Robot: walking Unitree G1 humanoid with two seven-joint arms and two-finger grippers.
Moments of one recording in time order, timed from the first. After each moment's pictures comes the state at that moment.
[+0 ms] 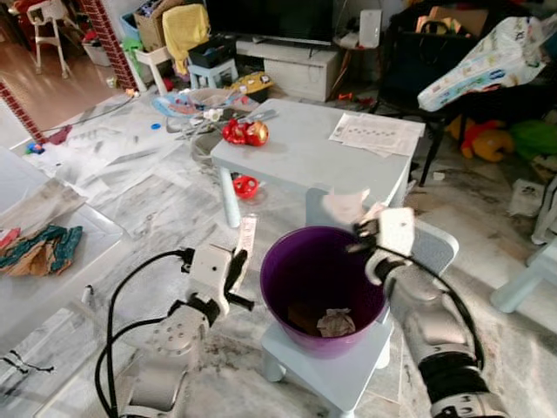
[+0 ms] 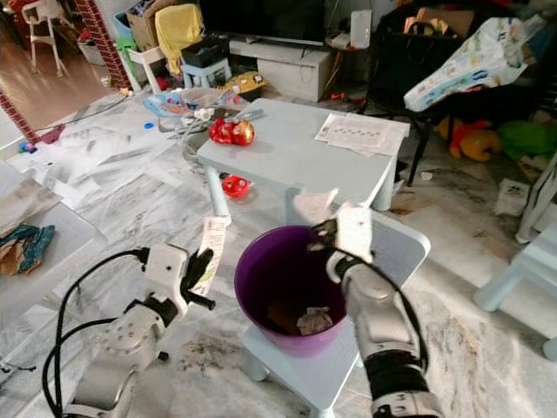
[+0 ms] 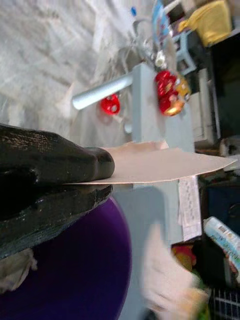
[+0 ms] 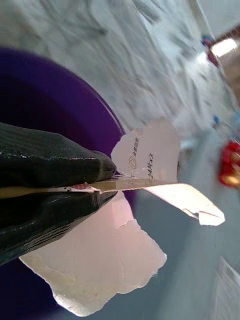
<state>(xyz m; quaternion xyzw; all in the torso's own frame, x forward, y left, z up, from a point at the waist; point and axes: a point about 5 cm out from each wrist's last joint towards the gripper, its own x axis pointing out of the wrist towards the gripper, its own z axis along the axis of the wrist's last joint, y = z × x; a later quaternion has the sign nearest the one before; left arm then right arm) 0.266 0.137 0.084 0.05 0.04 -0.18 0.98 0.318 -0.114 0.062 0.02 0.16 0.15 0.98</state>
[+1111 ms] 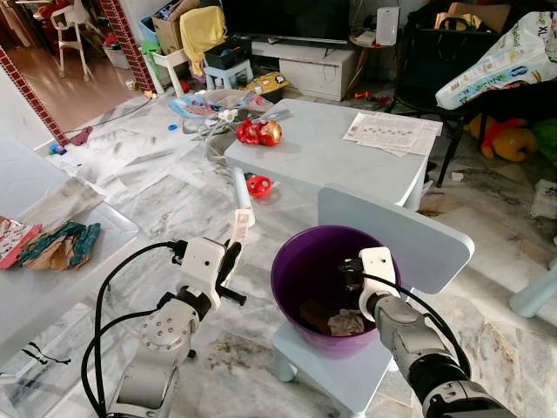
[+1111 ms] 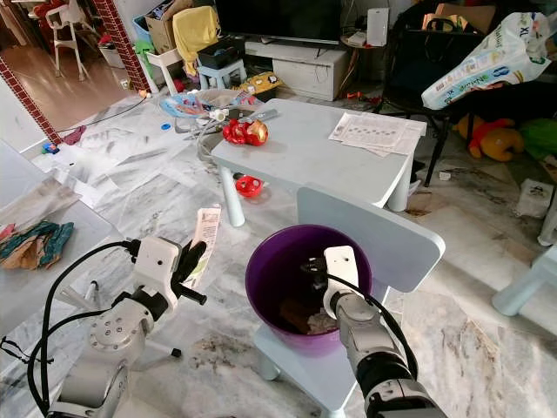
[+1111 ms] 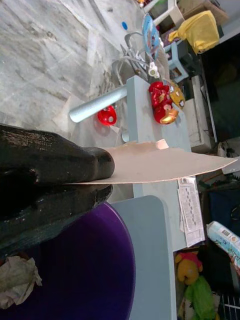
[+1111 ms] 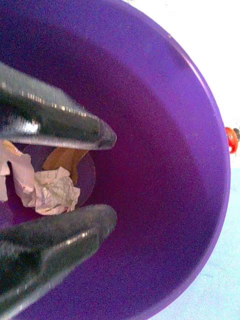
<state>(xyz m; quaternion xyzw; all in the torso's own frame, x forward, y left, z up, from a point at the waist) 0.270 0.139 0.091 0.07 0.04 -0.19 0.98 0.310 -0.136 0.015 0.00 0.26 0.07 0.96</state>
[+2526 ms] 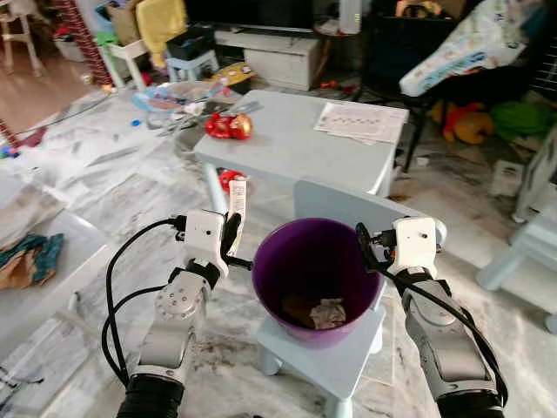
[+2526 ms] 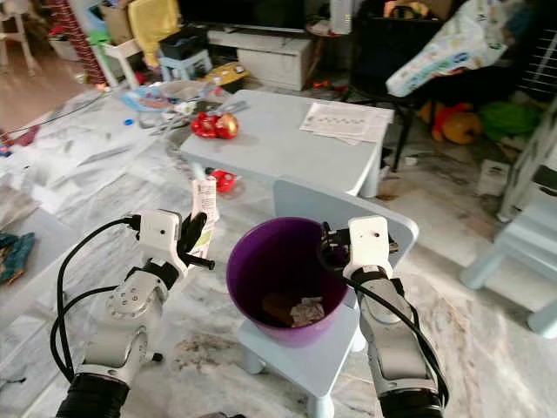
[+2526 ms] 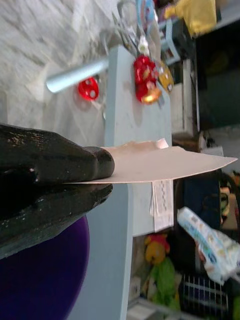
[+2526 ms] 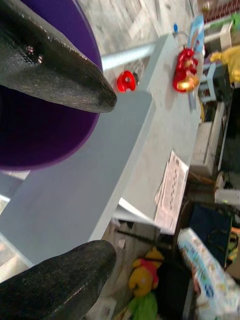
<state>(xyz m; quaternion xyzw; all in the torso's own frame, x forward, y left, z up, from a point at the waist) 0.304 0.128 0.106 0.01 0.00 -0.14 0.99 0.297 -0.158 0.101 -0.06 0.03 0.03 1.00</state>
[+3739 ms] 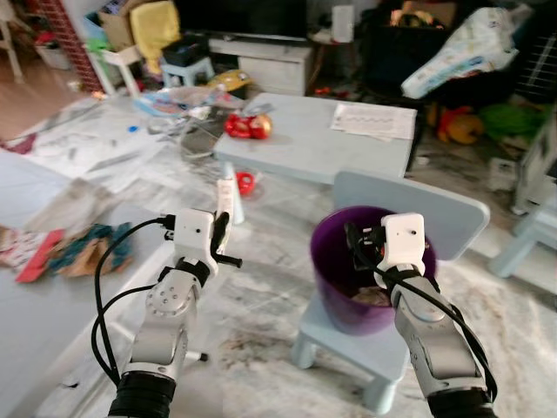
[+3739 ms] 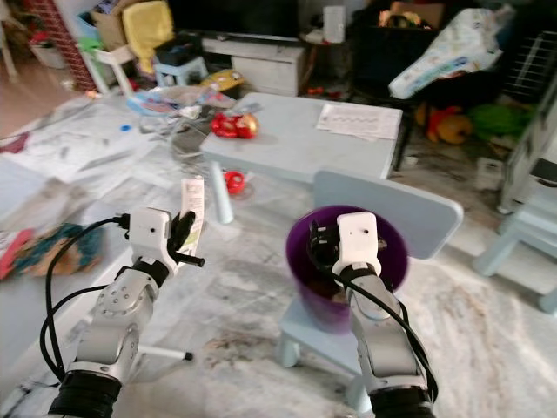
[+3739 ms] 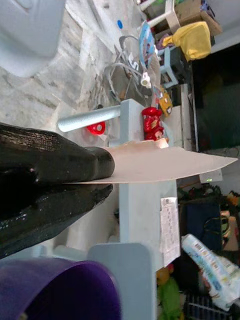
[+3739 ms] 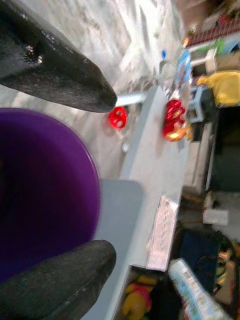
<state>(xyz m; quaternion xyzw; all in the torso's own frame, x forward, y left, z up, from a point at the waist) 0.306 0.127 0.103 0.02 0.00 -0.15 0.99 0.301 -0.156 0.107 -0.06 0.03 0.03 1.00</state>
